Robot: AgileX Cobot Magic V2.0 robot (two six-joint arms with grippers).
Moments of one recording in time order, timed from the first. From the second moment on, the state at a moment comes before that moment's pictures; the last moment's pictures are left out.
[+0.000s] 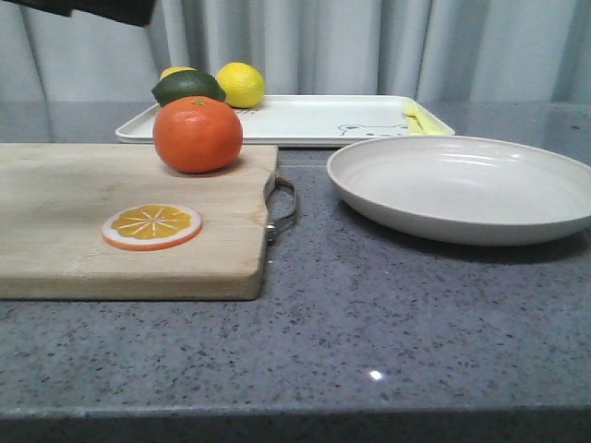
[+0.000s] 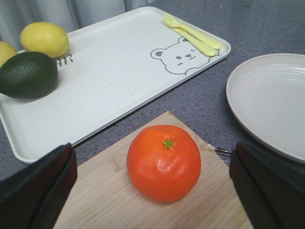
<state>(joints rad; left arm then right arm) -0.35 1.24 -0.85 -1.26 0.30 1.39 0.06 0.35 -0.66 0.02 0.70 0.10</state>
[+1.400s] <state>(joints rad) -0.45 1.64 -1.01 -1.32 0.24 1.40 0.06 0.35 -0.66 0.02 0.71 0.10</state>
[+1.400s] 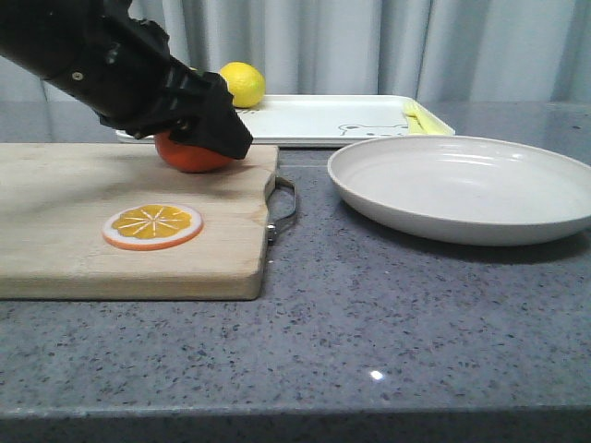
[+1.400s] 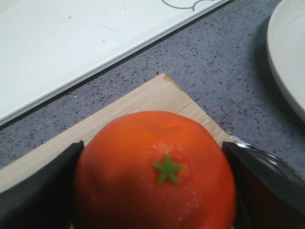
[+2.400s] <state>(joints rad) -0.74 1.89 -1.38 -1.35 0.34 1.40 0.06 0.35 -0.66 0.02 0.71 0.10</state>
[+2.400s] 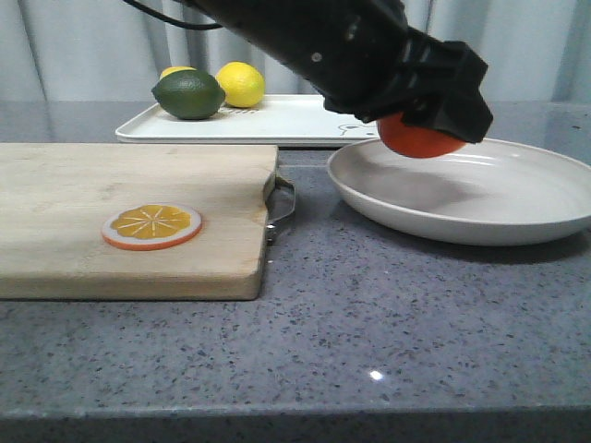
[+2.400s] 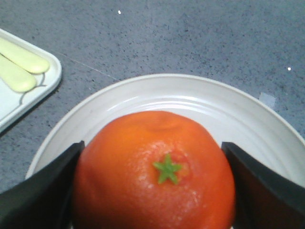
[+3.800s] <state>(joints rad) -0.75 1.79 -1.42 -1.31 0.24 1.43 0.06 0.35 -0.66 0.02 0.72 0.10</state>
